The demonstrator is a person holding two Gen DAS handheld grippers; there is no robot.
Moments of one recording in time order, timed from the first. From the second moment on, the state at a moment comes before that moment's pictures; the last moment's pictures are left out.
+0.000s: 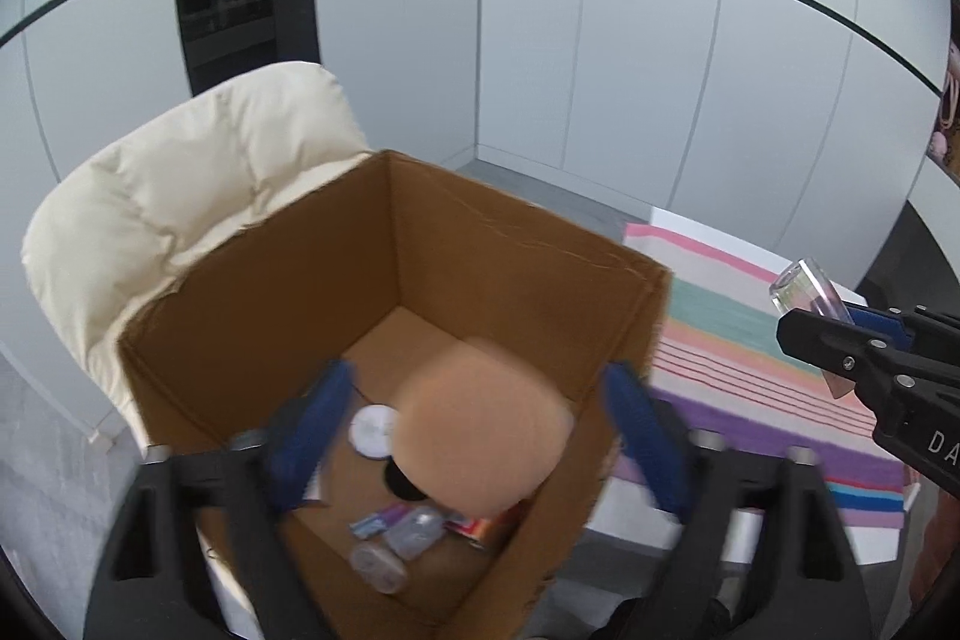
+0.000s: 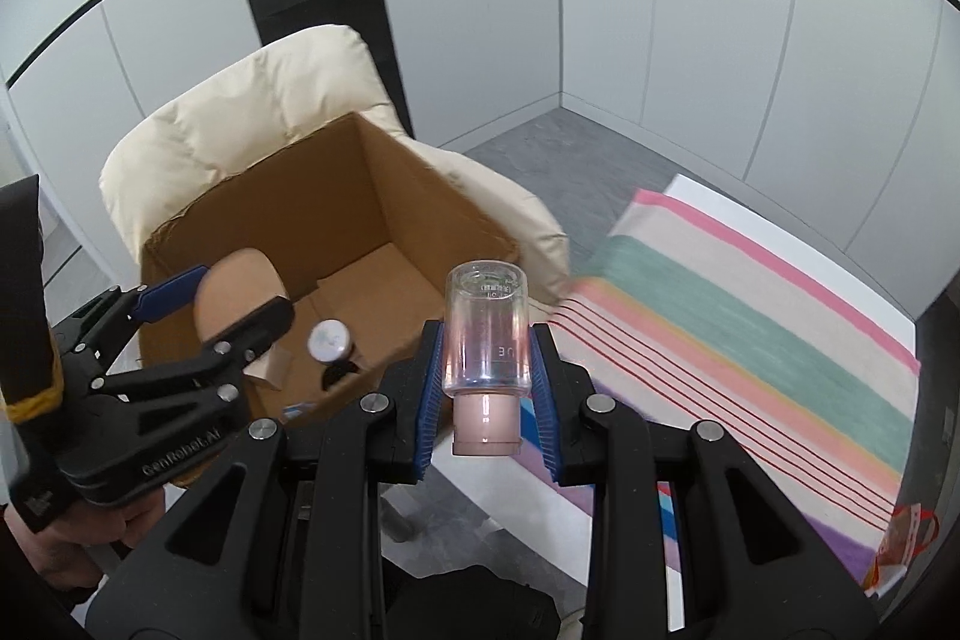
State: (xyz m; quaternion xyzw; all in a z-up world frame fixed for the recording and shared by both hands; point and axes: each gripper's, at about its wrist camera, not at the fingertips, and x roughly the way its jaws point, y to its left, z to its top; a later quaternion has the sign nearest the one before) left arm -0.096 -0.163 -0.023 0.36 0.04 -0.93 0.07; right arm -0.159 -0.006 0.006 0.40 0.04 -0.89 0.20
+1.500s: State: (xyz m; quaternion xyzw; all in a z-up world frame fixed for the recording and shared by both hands) left arm -0.058 -0.242 0.001 0.35 0.10 -0.92 0.14; right arm -0.160 -0.051 0.016 0.39 0.03 -0.90 0.21
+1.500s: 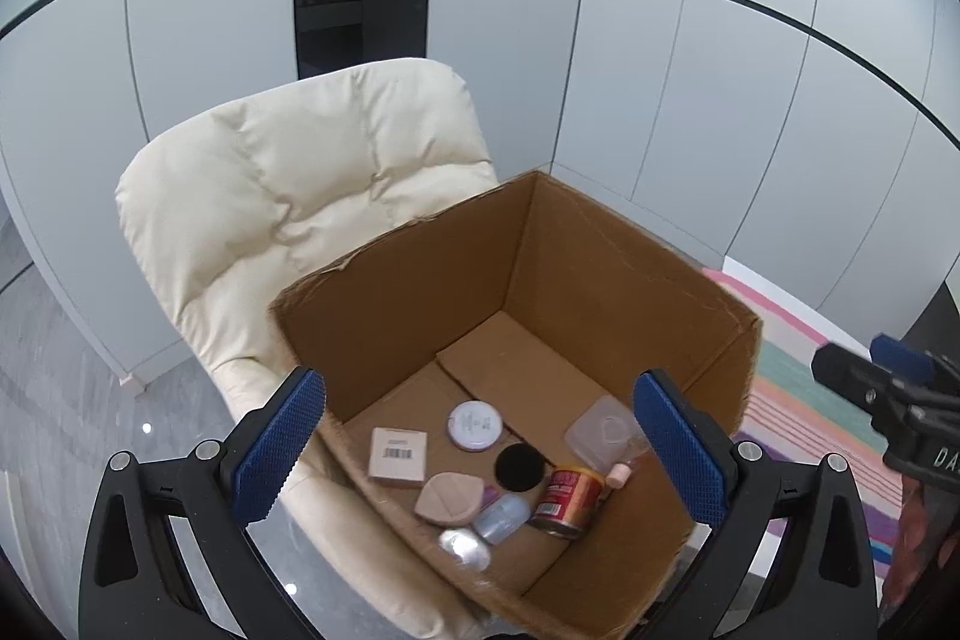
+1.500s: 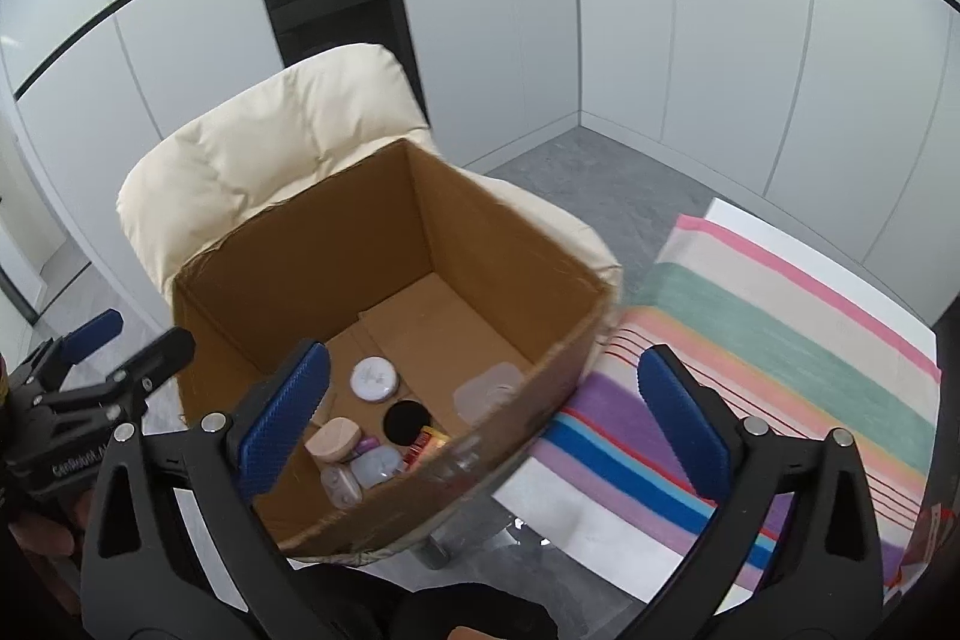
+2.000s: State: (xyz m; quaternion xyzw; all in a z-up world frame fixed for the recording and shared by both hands) left arm -0.081 -0.157 0.008 0.36 0.05 -0.93 0.09; right arm -0.154 0.052 0.024 0.39 0.00 -0.91 0.12
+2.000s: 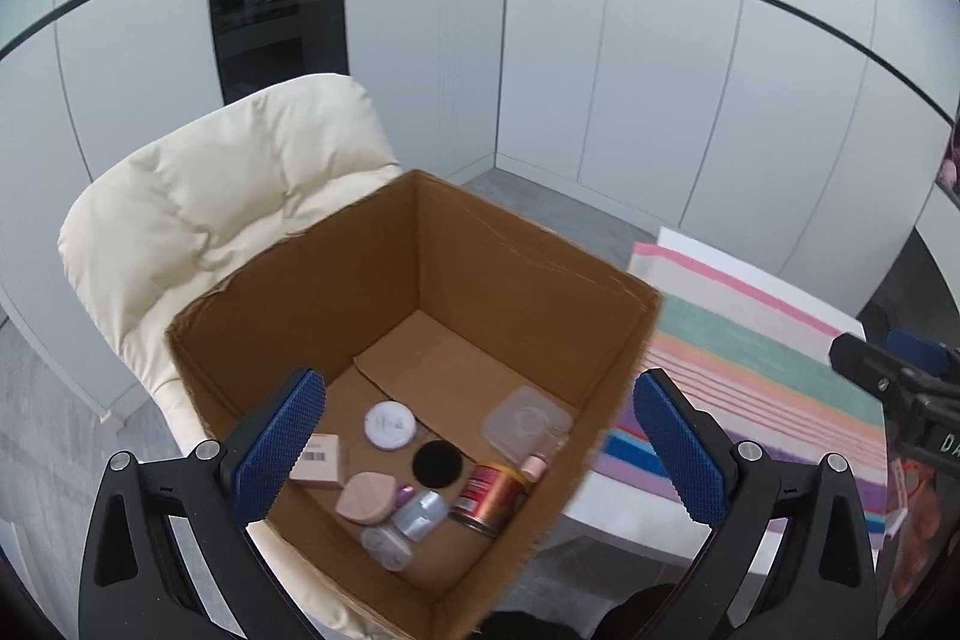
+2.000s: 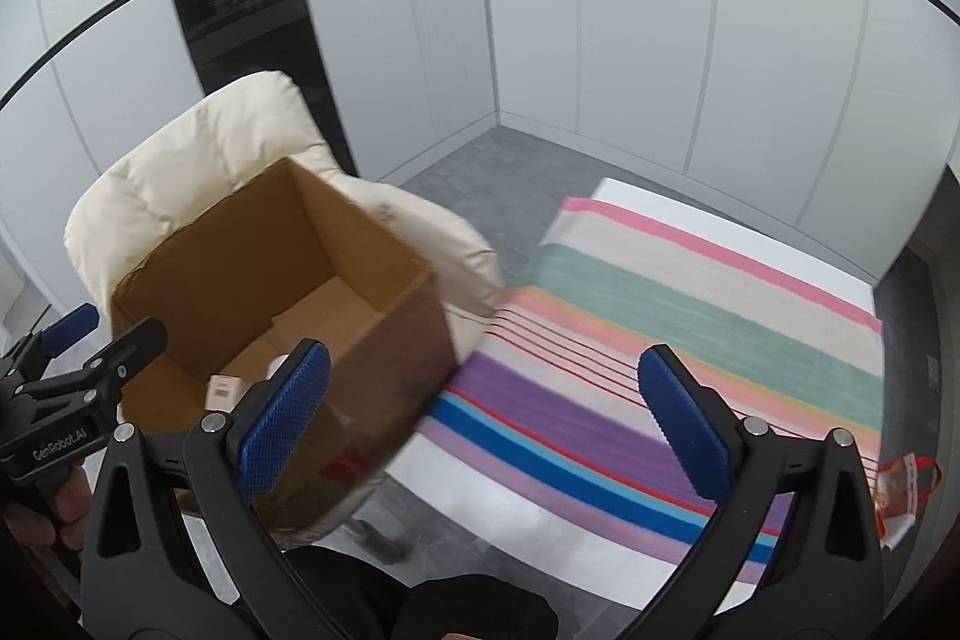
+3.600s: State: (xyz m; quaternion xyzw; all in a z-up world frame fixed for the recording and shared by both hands) left arm -0.042 0.017 0.001 0.41 -0.02 -0.91 -0.01; right arm -0.029 0.228 0.022 0.42 -0.04 -0.91 -0.01
